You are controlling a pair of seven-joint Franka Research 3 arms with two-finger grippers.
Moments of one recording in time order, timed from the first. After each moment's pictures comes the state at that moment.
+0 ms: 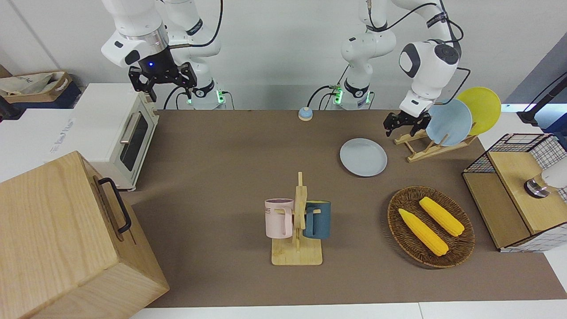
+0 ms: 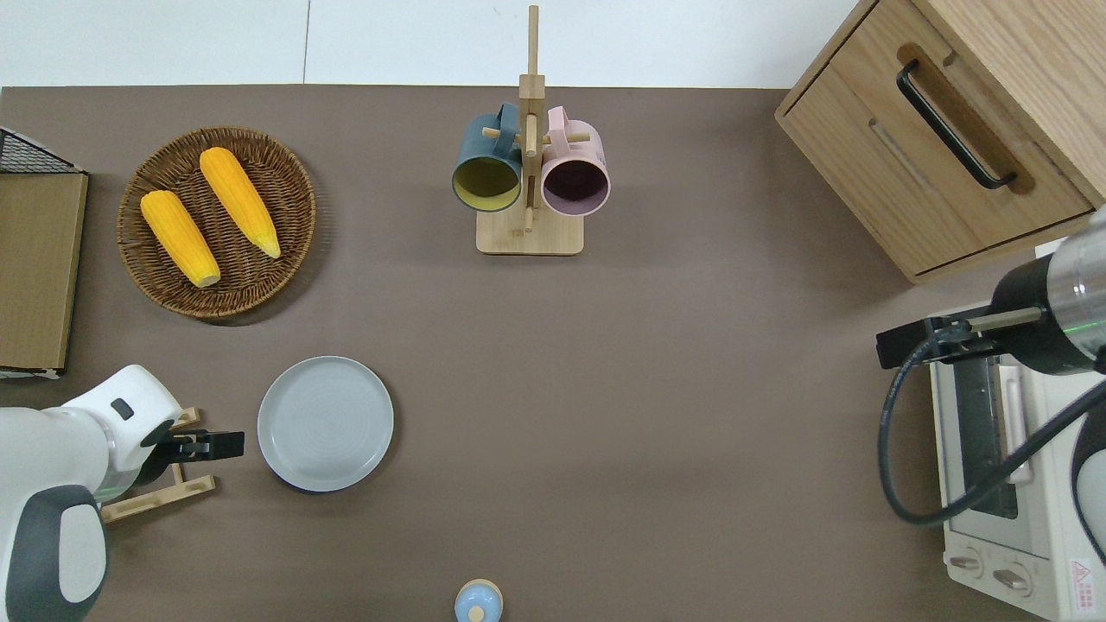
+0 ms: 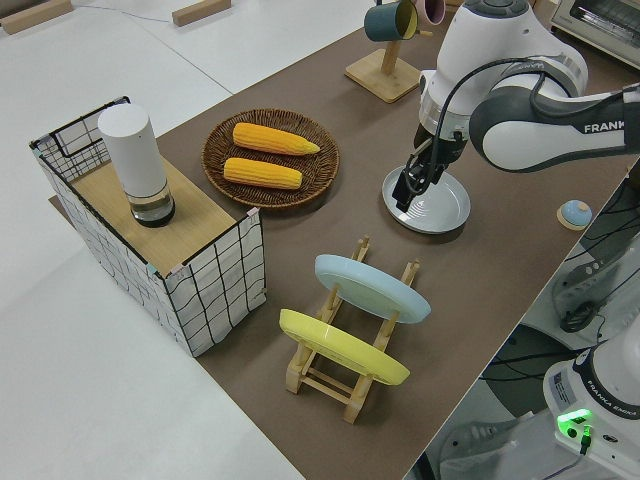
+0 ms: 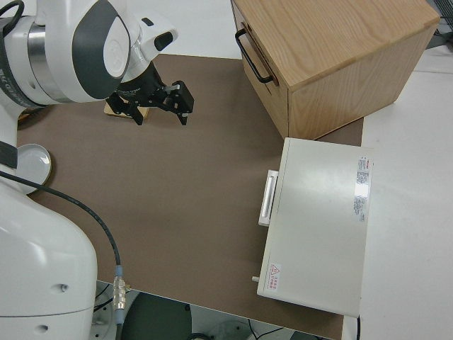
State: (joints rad) left arm 0.29 -0.31 -0.22 -2.46 -0.11 2.18 0.18; right arm 0.03 0.00 0.09 -1.47 0.00 1.39 0.03
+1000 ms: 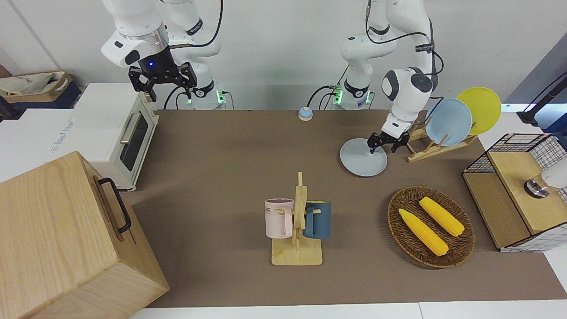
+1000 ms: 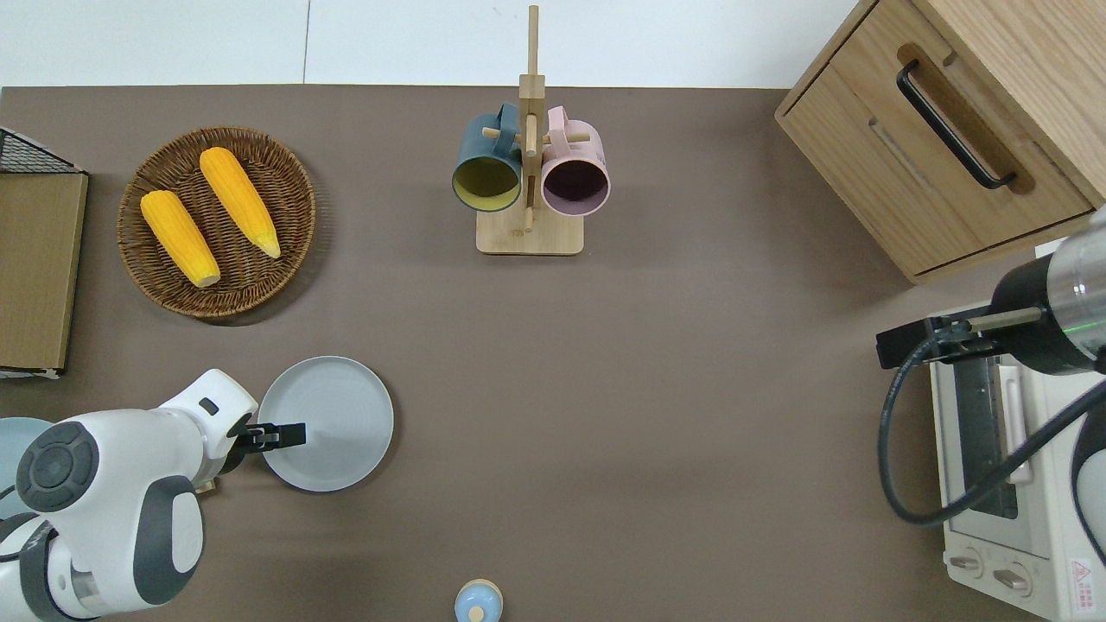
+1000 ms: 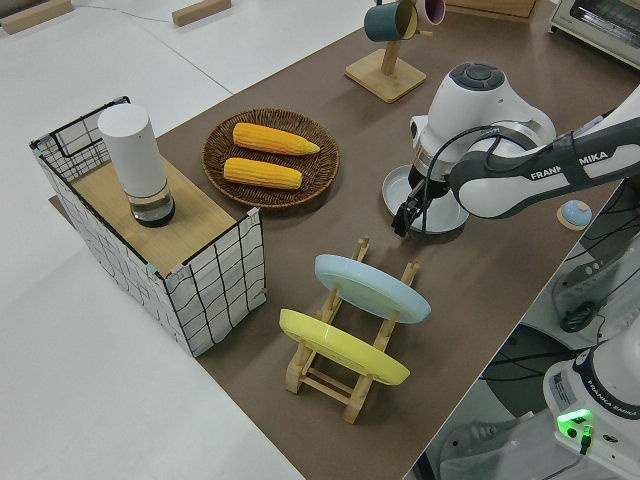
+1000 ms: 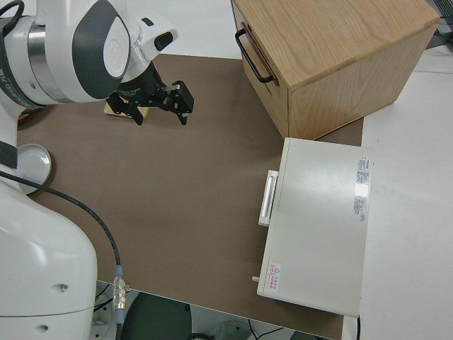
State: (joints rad) left arm 0.23 -0.14 -0.24 -2.58 -0.14 2.48 0.06; right arm 0.03 0.00 0.09 -1.47 0.00 1.39 0.03
